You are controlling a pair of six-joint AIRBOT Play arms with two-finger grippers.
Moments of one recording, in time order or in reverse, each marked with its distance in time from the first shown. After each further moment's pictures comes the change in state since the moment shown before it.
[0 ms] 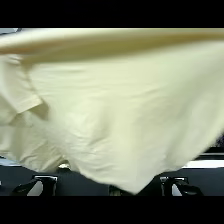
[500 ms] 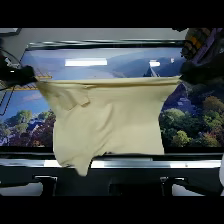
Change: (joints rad) left arm -0.156 -0.649 -0.209 -0.079 0.207 0.127; right arm 0.000 -0.597 -0.235 0.026 0.081 -0.023
